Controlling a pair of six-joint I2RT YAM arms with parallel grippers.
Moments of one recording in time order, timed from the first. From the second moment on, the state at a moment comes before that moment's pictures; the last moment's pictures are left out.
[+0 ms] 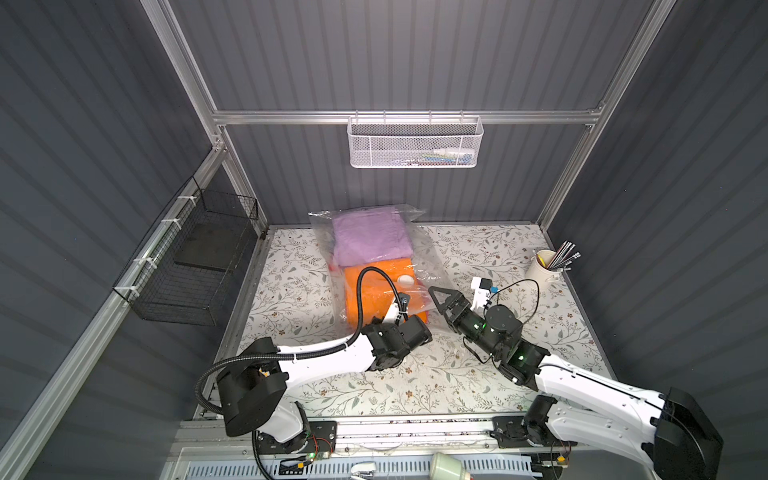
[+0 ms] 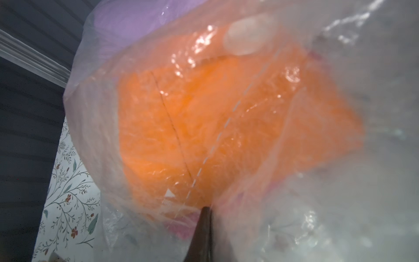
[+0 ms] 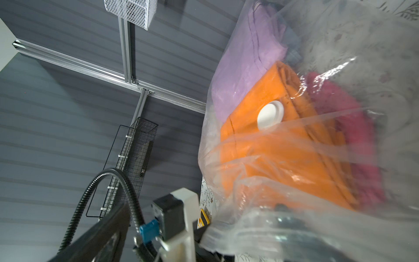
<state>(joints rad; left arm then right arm) -1.10 1.49 0.96 -0.55 -0.79 -0.47 0.81 0.97 0.46 0.40 0.12 1.20</state>
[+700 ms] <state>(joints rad) -1.04 1.43 1.02 -0.54 -0.70 -0.35 1.20 1.19 0.48 0.34 0.38 1.19</state>
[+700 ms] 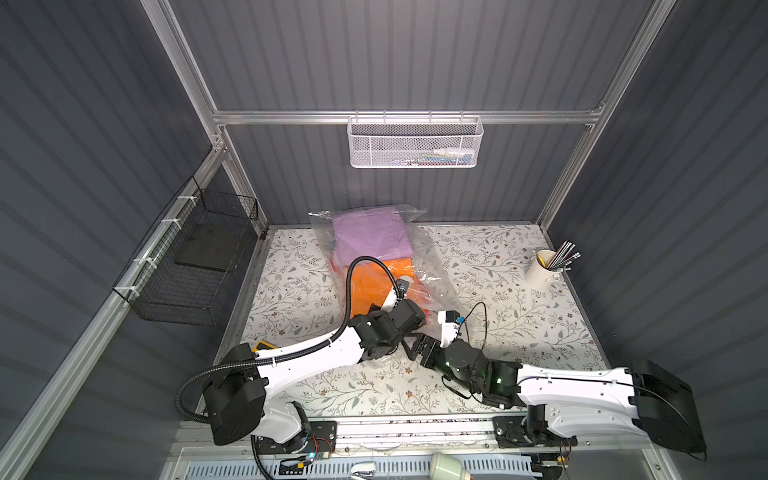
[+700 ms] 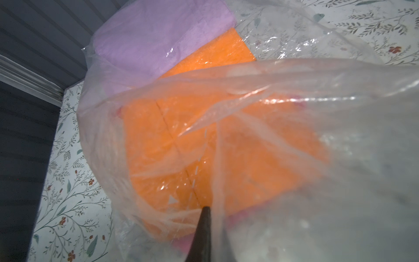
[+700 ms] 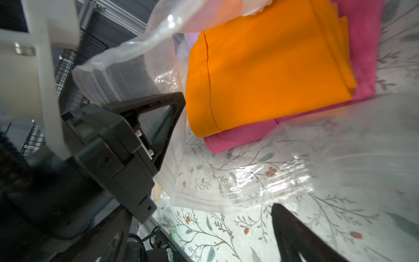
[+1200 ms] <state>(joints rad) -1.00 1.37 1.02 -0.55 -0.72 -0.29 1.15 1.28 0.49 0.54 0.27 1.21</state>
